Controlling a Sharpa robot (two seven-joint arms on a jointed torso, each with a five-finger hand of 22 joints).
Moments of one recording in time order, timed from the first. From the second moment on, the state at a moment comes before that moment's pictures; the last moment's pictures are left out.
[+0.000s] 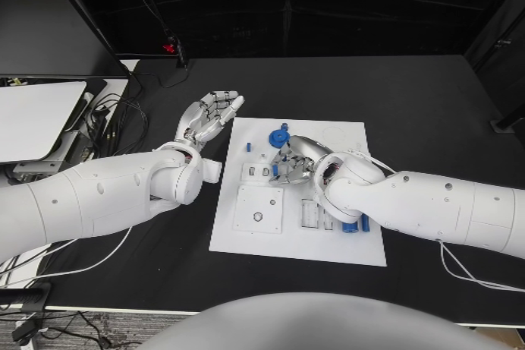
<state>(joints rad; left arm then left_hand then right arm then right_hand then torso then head) 1.19 -0.69 -0.22 1.34 -0.02 -0.50 0.68 1.15 -0.05 -0.05 0.30 0.24 0.25 0.14 0.70 0.14 0.26 0.27 0.68 0.10 0.14 0.26 0.77 0.07 0.08 0.31 0.28 0.13 0.20 1.11 -0.60 -0.10 1.51 -1.30 -0.46 -0.38 1.49 -0.20 0.03 0.29 0.09 1.04 0.15 0.07 0.07 1.47 0.08 1.57 1.31 1.47 0.00 1.57 1.31 0.01 1.47 0.11 1.57 1.31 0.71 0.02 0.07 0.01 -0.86</state>
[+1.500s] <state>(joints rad) 1.37 -0.83 -0.24 1.53 -0.70 -0.45 0.32 1.06 -0.09 -0.11 0.30 0.24 0.64 0.13 0.70 0.09 1.46 0.06 1.57 1.31 1.46 0.01 1.57 1.31 0.01 1.46 0.11 1.55 1.31 1.19 -1.05 -0.10 1.74 -0.63 -0.72 0.17 1.09 -0.13 -0.12 0.30 0.24 0.81 0.14 0.07 0.07 1.46 0.06 1.57 1.31 1.47 0.01 1.57 1.31 0.02 1.46 0.12 1.45 1.31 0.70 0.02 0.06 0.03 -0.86</state>
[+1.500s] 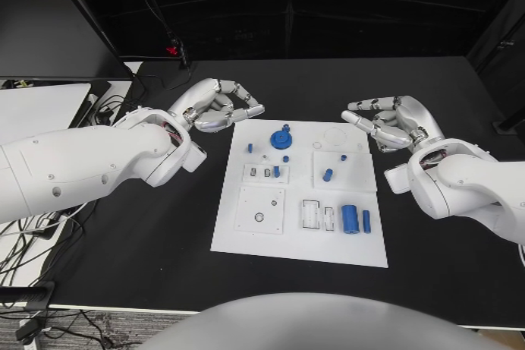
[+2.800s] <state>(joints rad) 1.40 -0.57 -0.24 1.34 -0.86 0.25 -0.30 0.97 0.09 -0.10 0.29 0.25 0.78 0.05 0.87 0.44 1.47 0.00 1.57 1.31 1.46 -0.04 1.57 1.31 0.01 1.47 0.08 1.57 1.31 1.18 -1.02 -0.10 1.67 -0.48 -0.60 0.23 1.09 -0.08 -0.11 0.29 0.23 0.83 0.13 0.08 0.07 1.46 0.05 1.55 1.31 1.46 0.01 1.57 1.31 0.04 1.42 0.12 1.41 1.31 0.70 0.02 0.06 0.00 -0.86</state>
